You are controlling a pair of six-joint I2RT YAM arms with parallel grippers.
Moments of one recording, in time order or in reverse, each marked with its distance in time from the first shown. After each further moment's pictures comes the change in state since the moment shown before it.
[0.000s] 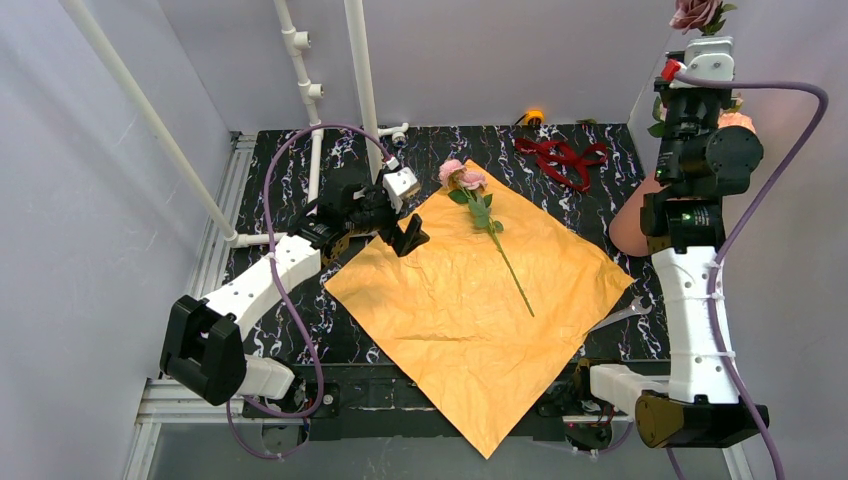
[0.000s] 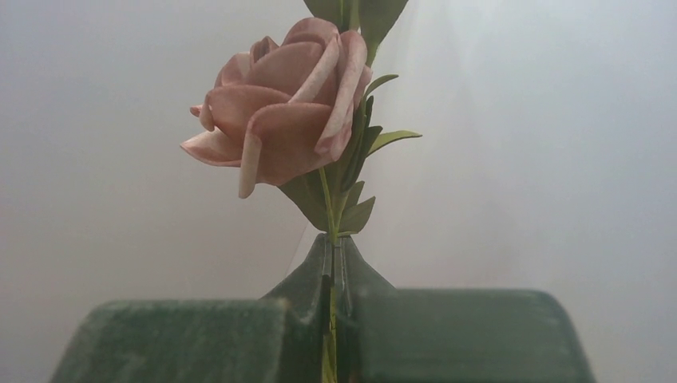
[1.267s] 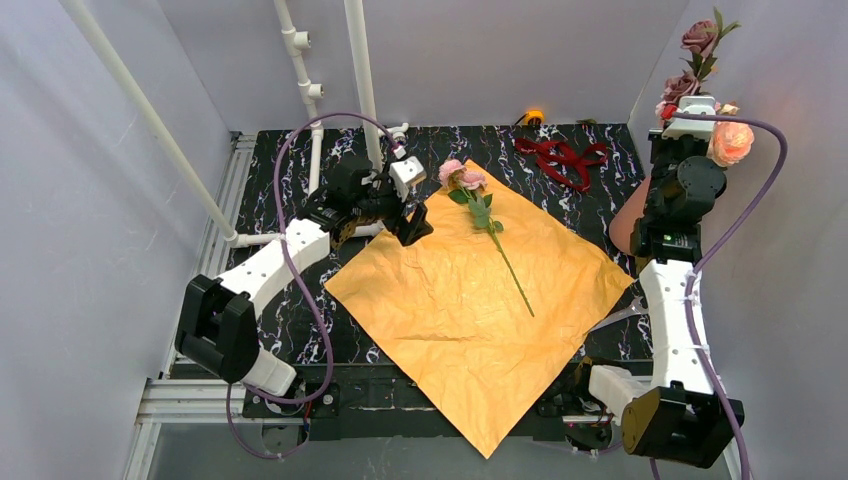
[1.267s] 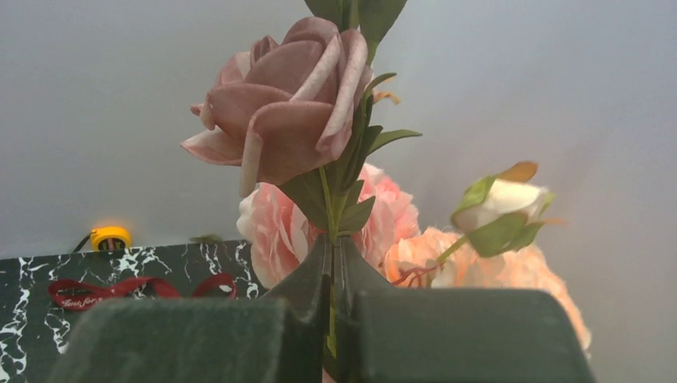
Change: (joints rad) left arm 0.011 0.106 0.098 -0.035 0.014 0.006; right arm -0.178 -0.070 -0.380 0.026 -0.006 0.199
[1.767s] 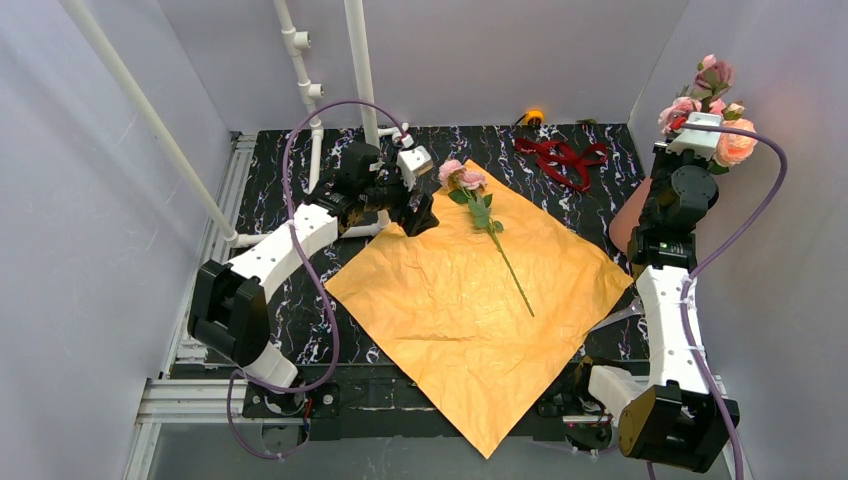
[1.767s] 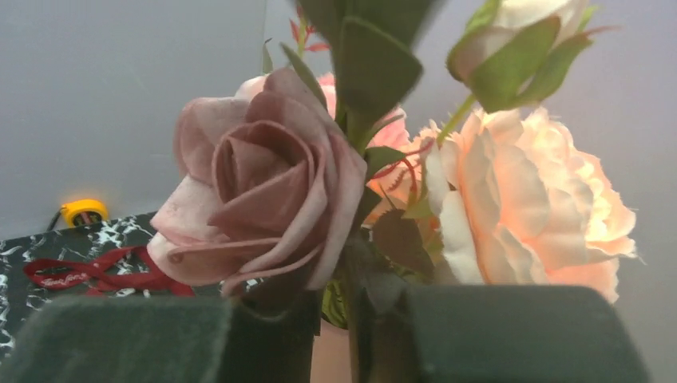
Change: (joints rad) left arm 0.003 0.100 0.143 -0.082 0.035 0.000; right arm -0.026 -0.024 -0.104 -0.018 0.110 0.090
